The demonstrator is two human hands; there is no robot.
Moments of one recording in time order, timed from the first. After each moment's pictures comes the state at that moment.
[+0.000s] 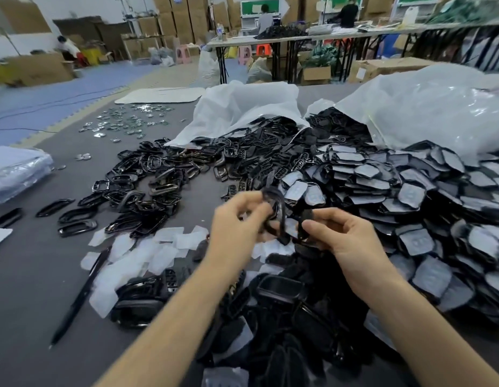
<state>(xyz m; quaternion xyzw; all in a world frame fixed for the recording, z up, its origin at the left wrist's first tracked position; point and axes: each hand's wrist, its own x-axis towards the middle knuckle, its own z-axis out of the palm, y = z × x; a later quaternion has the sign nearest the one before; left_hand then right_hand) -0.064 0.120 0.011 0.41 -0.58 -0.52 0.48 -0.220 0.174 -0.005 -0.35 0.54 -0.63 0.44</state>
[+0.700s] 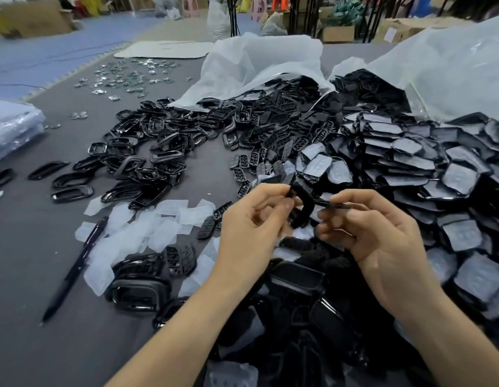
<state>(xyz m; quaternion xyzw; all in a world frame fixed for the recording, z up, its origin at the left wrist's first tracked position) -0.064 0.133 -0.012 0.35 -0.61 -0.49 0.51 -0.214 0.187 -0.007 -0.40 0.42 -0.66 0.48</state>
